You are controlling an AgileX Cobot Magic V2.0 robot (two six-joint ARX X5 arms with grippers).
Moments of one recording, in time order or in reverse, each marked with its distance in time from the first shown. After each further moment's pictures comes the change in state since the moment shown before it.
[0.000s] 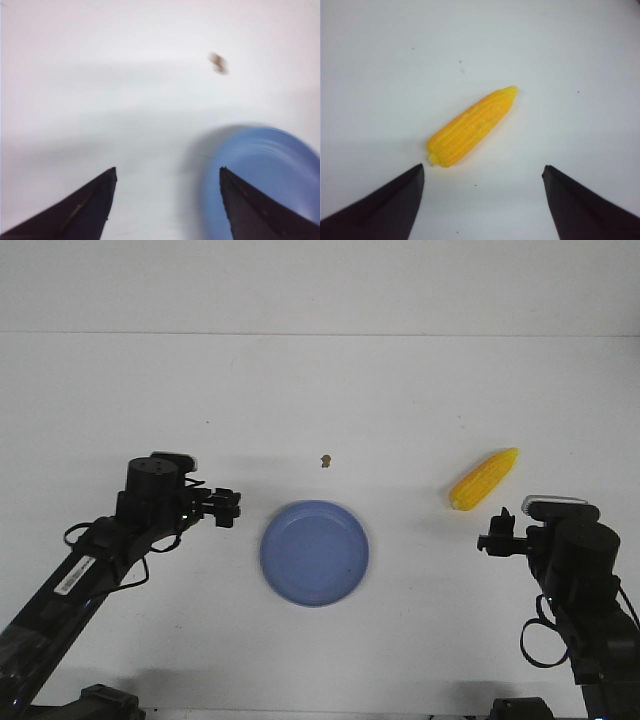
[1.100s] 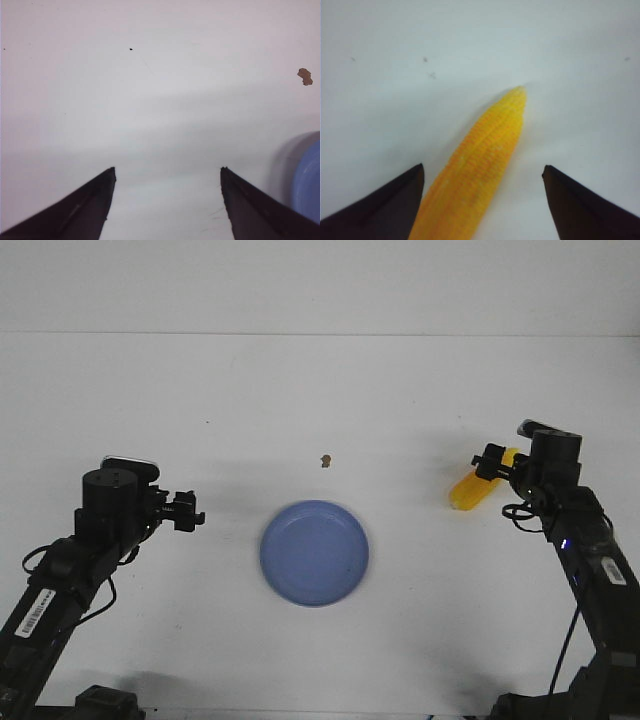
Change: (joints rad) left arm 0.073 -0.139 0.000 -0.099 -0.149 0.147; right arm -0.146 0.726 0.227 0.259 -0.124 0.230
